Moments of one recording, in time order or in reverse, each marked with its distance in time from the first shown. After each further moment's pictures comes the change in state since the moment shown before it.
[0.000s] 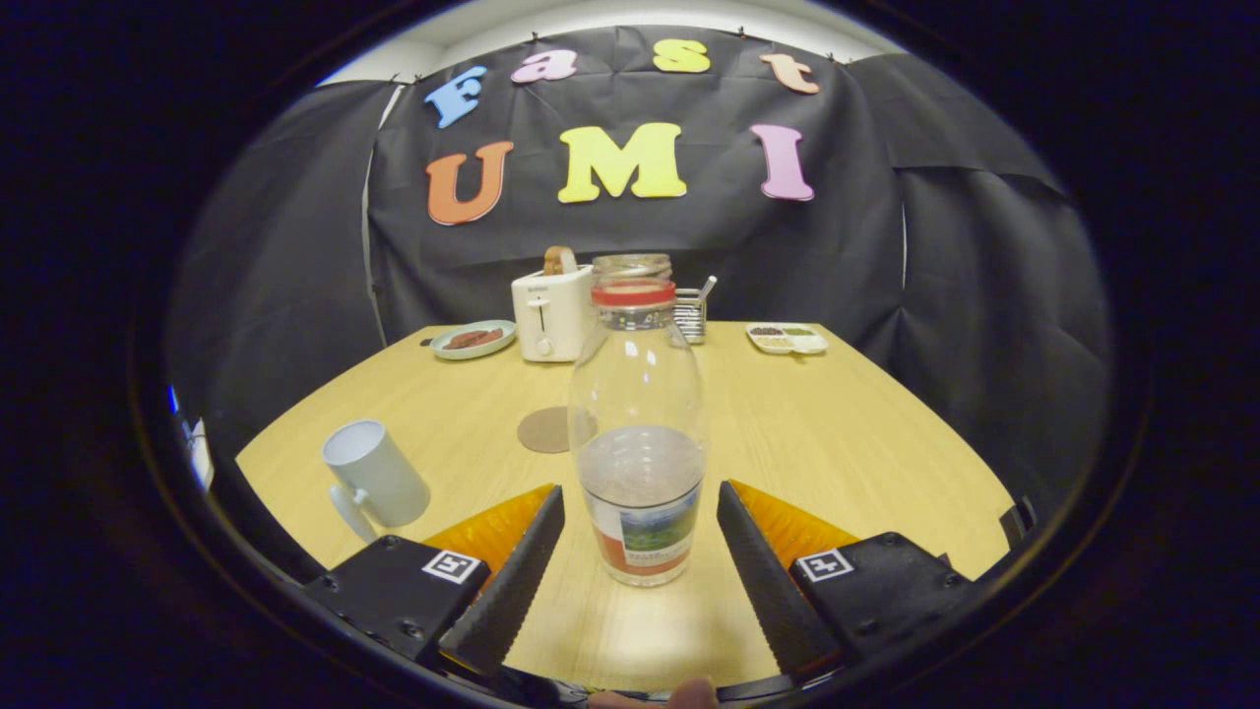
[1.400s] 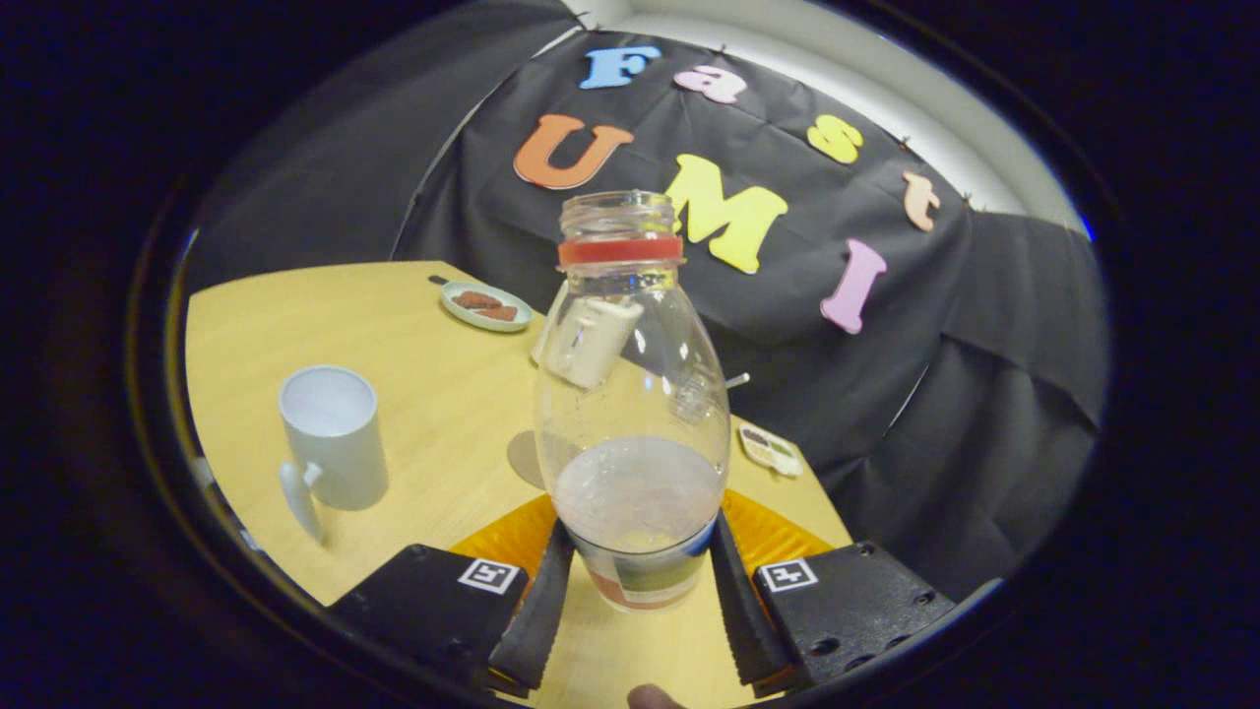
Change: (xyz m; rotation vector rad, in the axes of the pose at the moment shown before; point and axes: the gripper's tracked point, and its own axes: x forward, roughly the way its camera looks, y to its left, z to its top) arm 0.021 0.060 0.051 -0.580 -0.118 -0.156
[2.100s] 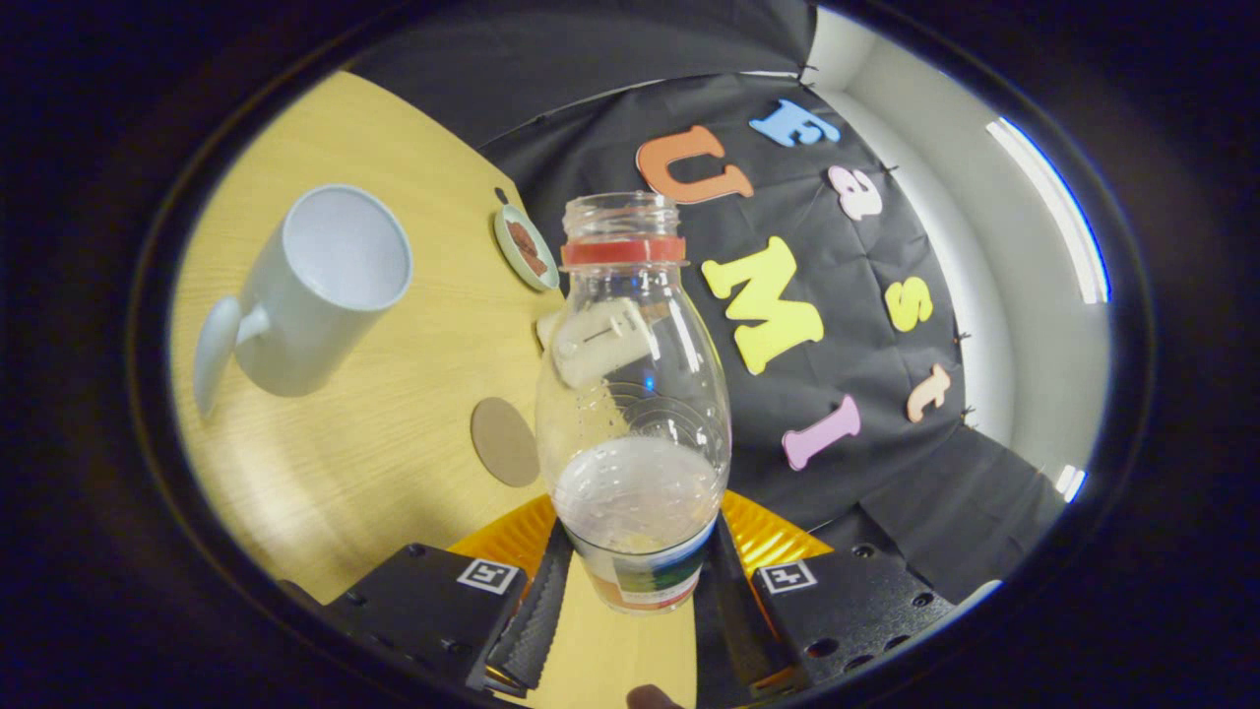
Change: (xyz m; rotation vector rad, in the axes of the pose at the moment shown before) arm 0.015 0.017 0.022 -0.610 -0.090 -0.175
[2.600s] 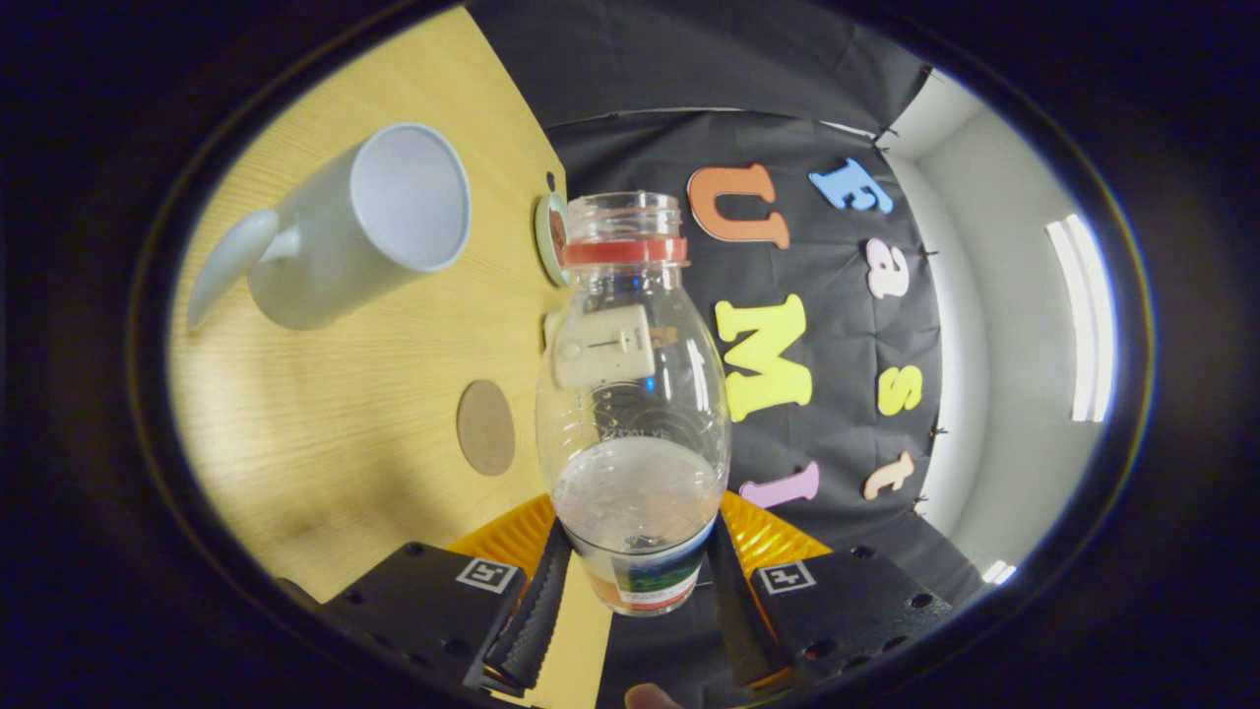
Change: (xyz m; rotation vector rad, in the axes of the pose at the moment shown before) arm -0.001 -0.002 0.020 -0.235 -0.049 -0.025
